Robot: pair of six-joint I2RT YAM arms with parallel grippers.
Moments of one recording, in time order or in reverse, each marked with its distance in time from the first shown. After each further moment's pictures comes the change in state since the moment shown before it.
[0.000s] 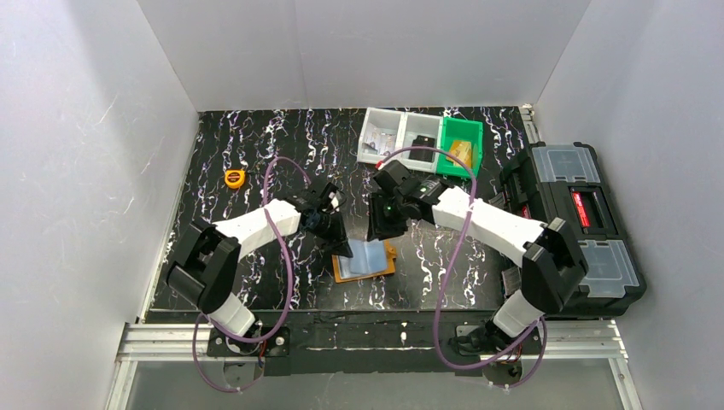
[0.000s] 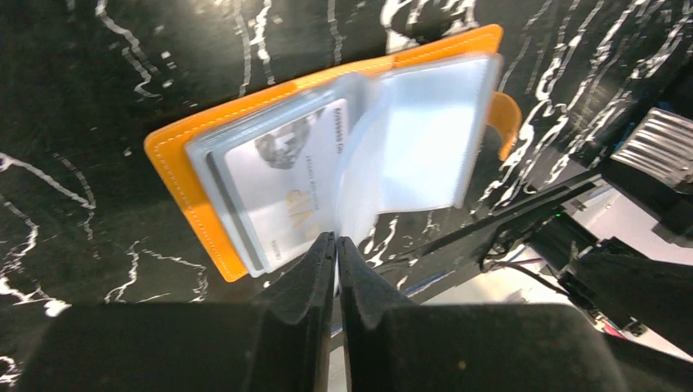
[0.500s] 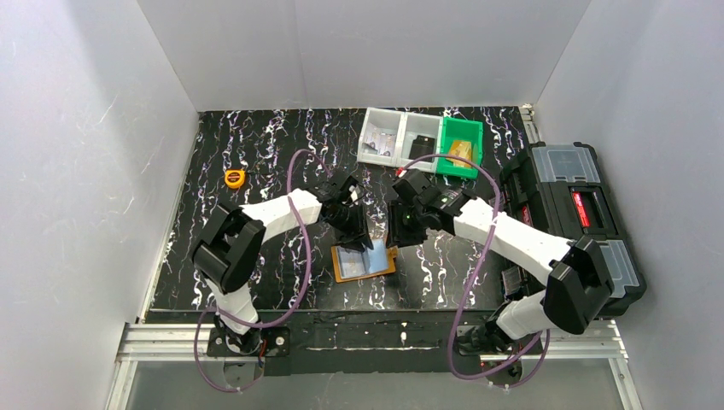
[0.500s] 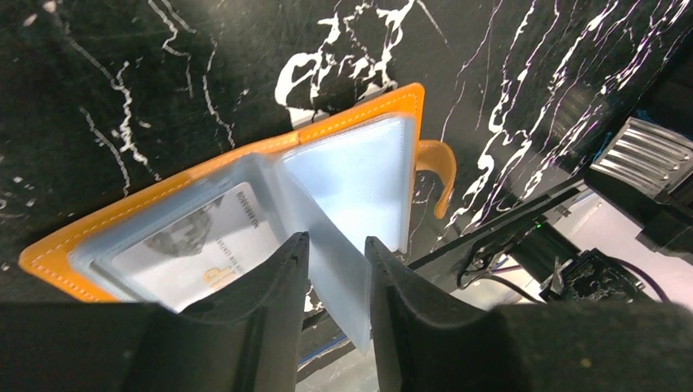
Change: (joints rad) left arm -0.064 0.173 0.166 0.040 0.018 -0.019; right arm -0.042 -0.168 -0.152 -0.047 0.057 0.001
